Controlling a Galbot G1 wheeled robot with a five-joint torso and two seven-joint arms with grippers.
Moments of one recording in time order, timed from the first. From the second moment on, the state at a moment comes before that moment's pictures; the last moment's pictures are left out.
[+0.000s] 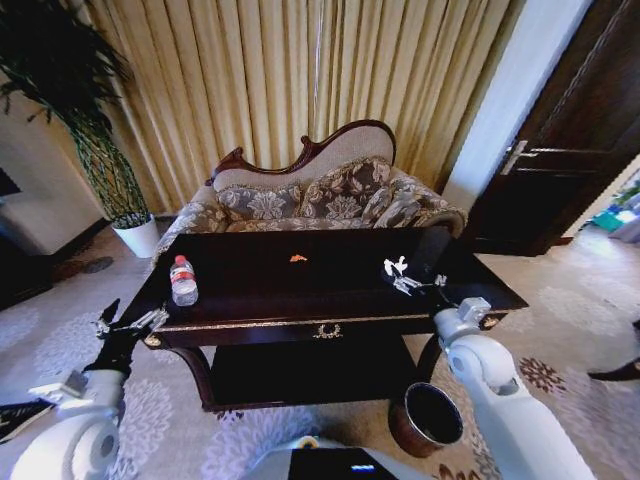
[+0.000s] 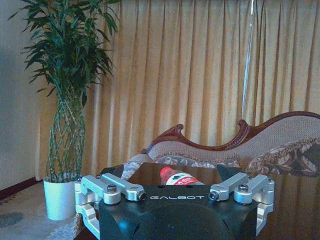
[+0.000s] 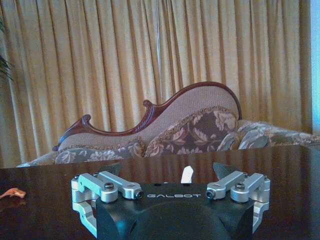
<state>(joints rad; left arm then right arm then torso) 1.75 -1.33 -1.04 -2.35 -0.55 0.19 0.01 -1.35 1.06 0.64 2.13 0.66 -0.31 0.11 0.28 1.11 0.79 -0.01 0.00</state>
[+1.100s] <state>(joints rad) 1.76 -1.35 -1.04 -2.36 -0.53 0.19 0.01 -1.11 0.97 0.50 1.98 0.76 -0.61 0.23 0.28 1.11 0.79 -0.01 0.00</state>
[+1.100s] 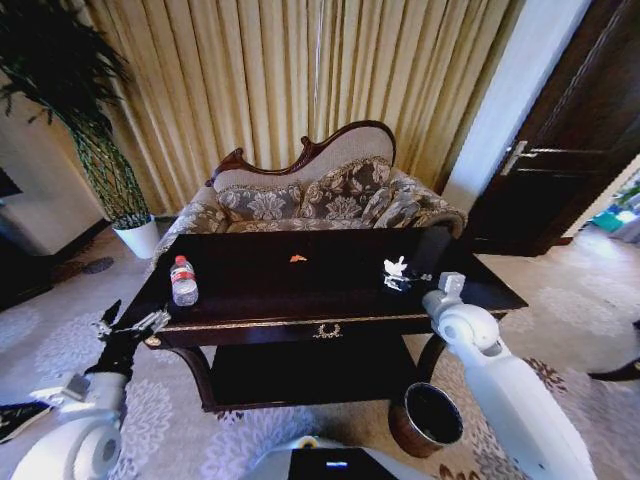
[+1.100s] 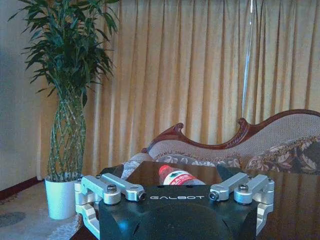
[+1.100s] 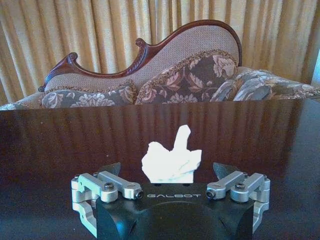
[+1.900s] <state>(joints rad) 1.76 -1.34 -1.04 -2.36 -0.55 0.19 0.01 -1.08 0.96 0.46 1.94 0.74 -0.57 0.23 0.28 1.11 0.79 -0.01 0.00</state>
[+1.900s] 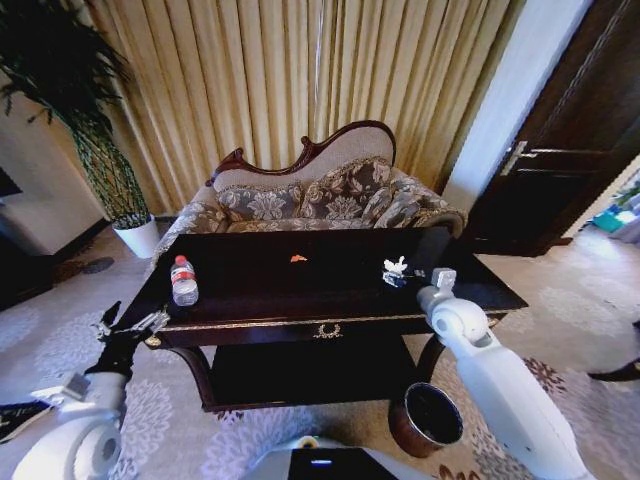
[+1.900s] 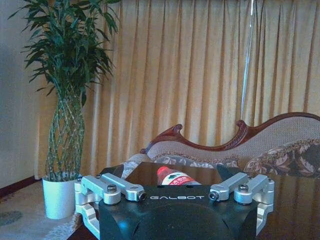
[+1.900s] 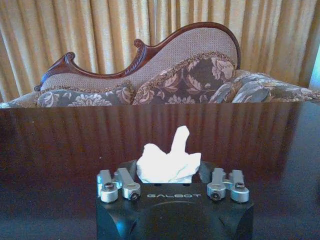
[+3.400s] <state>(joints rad) 1.76 -1.34 -1.03 -2.36 -0.57 0.17 0.01 -1.22 0.98 0.57 1.98 0.74 -0.15 0.15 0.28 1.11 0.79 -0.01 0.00</state>
